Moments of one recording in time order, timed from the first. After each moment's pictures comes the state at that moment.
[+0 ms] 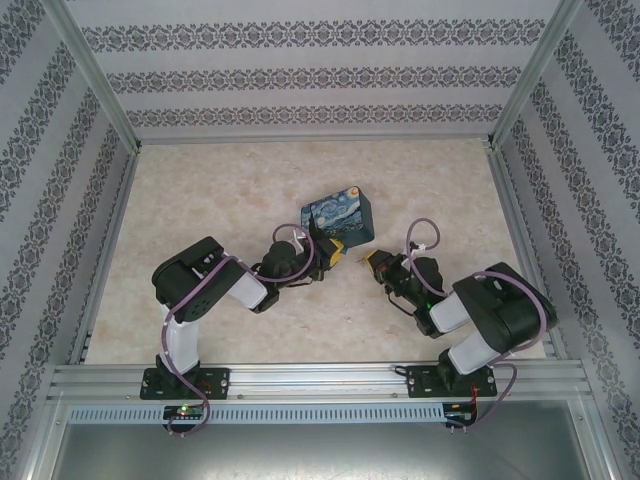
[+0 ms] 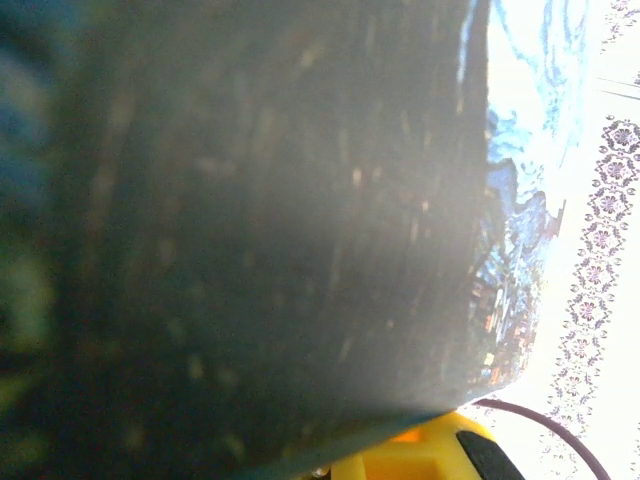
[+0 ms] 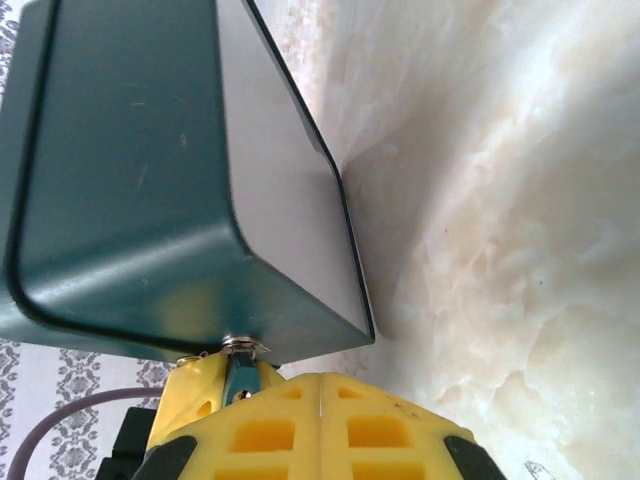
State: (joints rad) left arm -0.72 1.95 0.64 1.16 0.21 -1.74; right arm 0.41 1.54 0.12 1.15 -0.25 1.44
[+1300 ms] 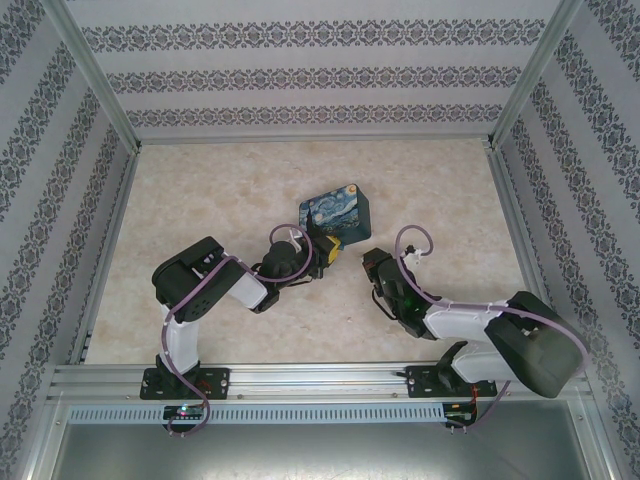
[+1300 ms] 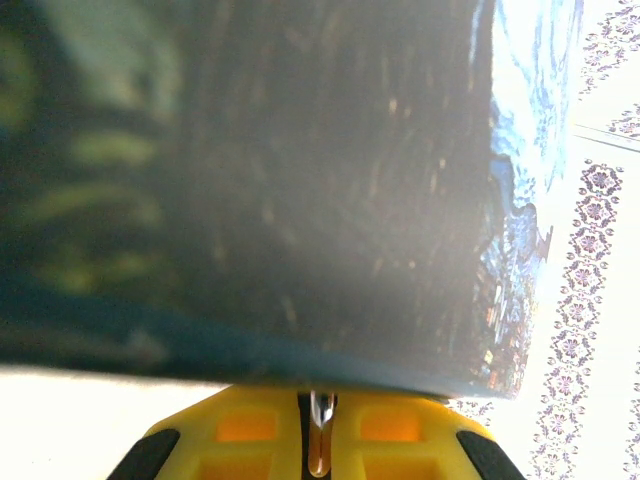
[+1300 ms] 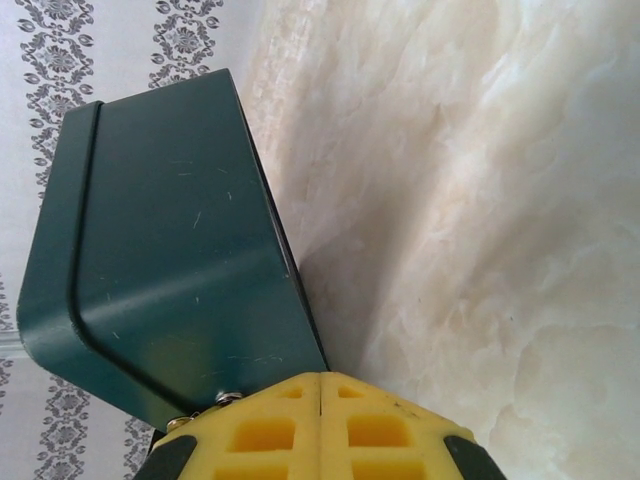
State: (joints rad) left arm -0.72 1.95 0.64 1.16 0.14 -1.77; right arm 0.72 1.30 0.26 0.63 0.39 1.50
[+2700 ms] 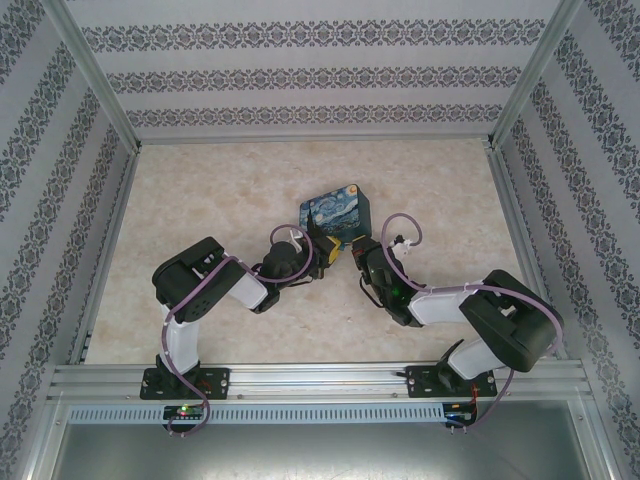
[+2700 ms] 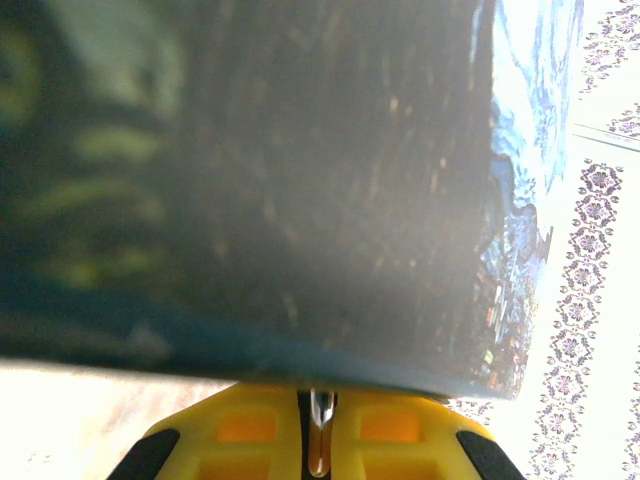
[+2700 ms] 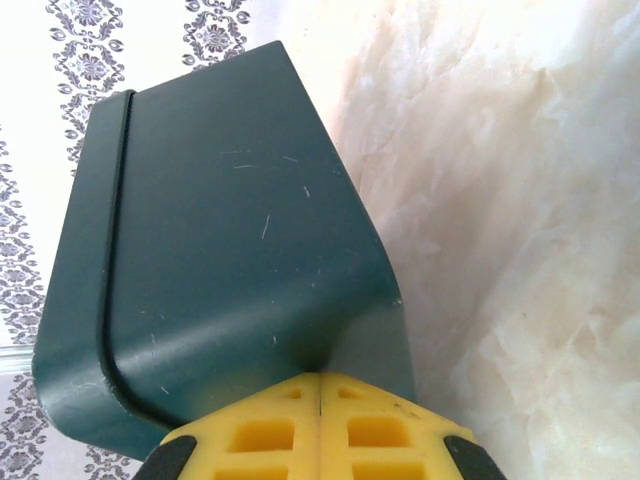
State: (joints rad) left arm -0.73 1.95 0.64 1.16 0.13 -1.77; right arm 0.72 1.48 0.37 0.75 0.39 1.54
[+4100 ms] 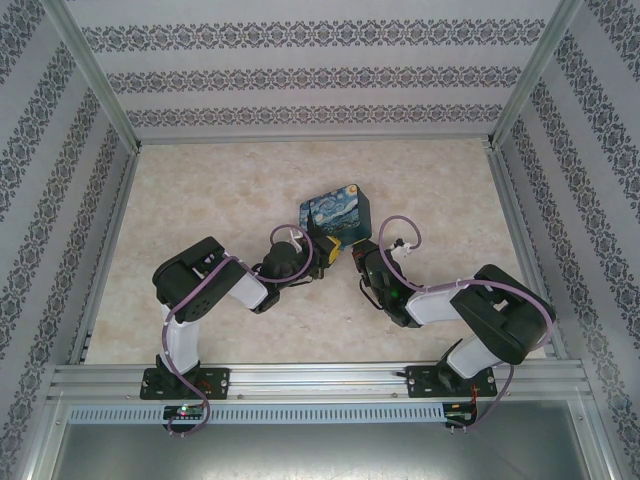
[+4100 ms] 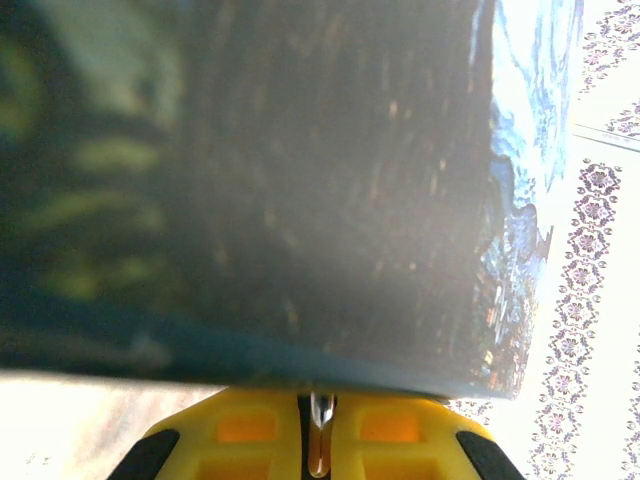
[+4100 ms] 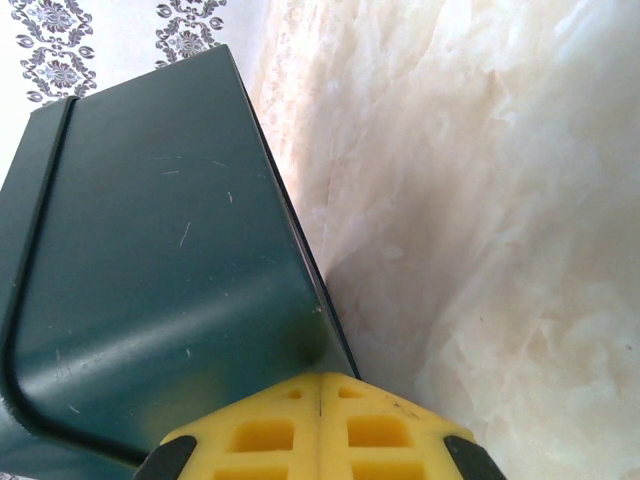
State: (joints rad) left arm -0.73 1.96 0.64 1.16 0.13 -1.77; right arm 0.72 1.53 0.36 0.78 0.40 1.56
